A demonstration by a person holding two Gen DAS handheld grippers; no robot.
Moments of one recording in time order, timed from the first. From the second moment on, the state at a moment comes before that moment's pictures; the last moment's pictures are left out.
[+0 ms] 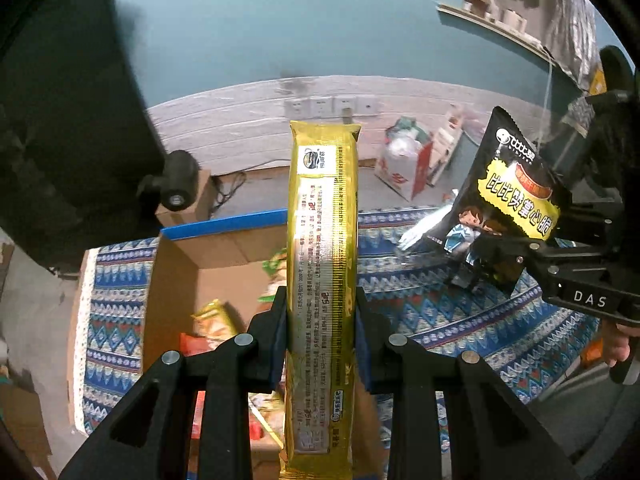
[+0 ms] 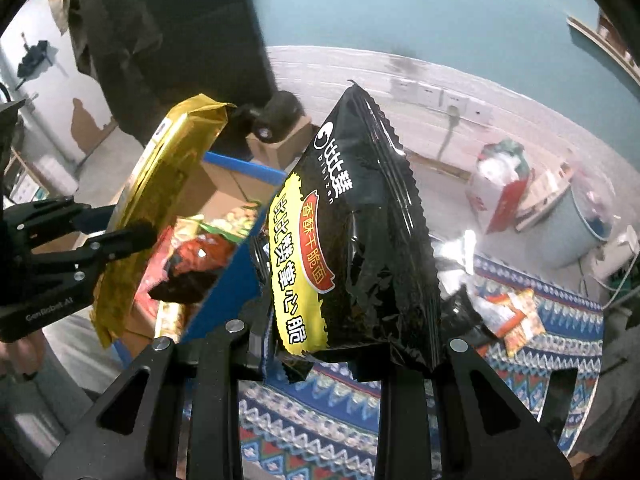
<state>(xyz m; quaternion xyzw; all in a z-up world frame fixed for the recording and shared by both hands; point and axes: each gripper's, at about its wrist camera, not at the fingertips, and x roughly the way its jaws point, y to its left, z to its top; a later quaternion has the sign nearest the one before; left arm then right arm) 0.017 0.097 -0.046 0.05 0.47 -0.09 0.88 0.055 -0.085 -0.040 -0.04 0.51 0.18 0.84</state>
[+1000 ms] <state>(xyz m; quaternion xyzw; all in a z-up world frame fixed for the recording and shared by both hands) 0.041 0.217 -0.111 -0.02 0.54 0.03 0.84 0.106 0.058 -0.078 -0.07 0.54 0.25 0.80</state>
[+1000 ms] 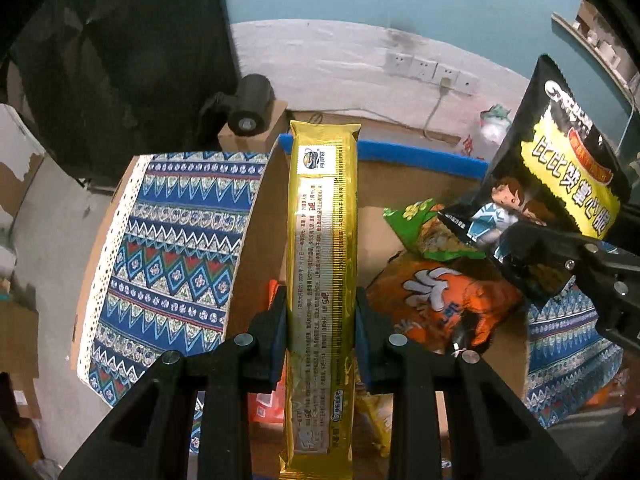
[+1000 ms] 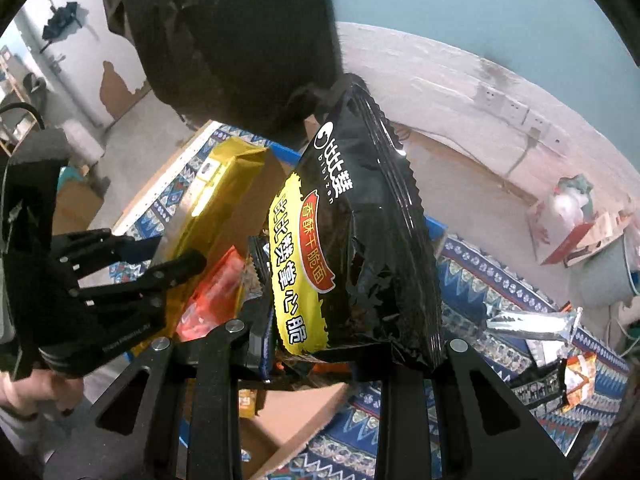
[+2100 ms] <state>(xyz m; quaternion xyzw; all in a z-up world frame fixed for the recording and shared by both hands) 0.039 0.155 -0.077 0.00 0.51 -0.02 0.86 0.079 -0.024 -0.057 -0.09 0.52 0.18 0.83</state>
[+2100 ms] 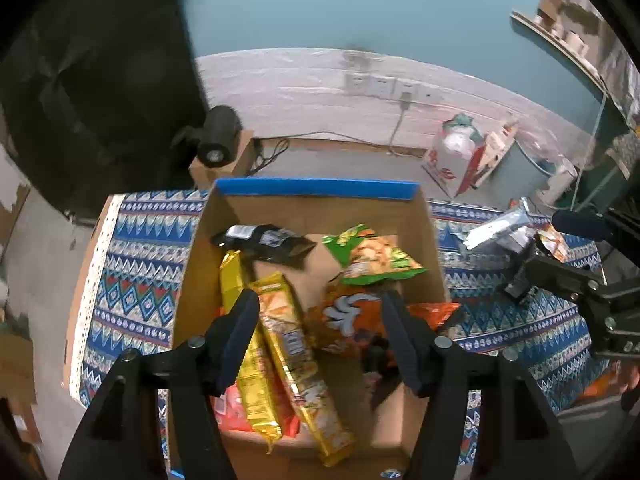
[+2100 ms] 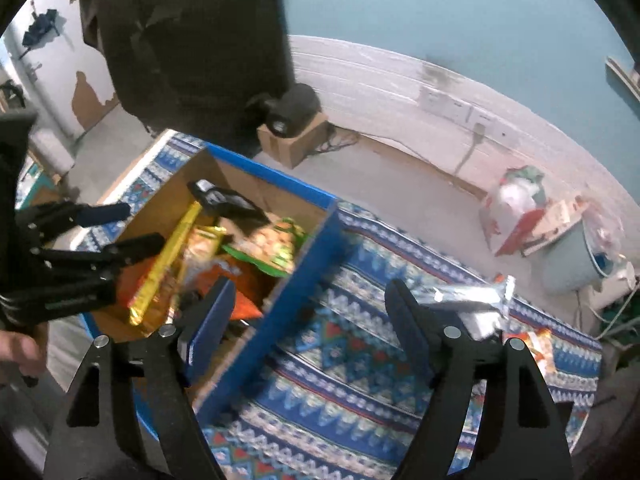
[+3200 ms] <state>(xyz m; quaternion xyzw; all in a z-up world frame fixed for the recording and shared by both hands) 0.051 -0.018 -0.068 0.13 0.50 -0.15 0.85 0.039 -0.242 -0.058 -0.03 0.53 0.06 0.85</state>
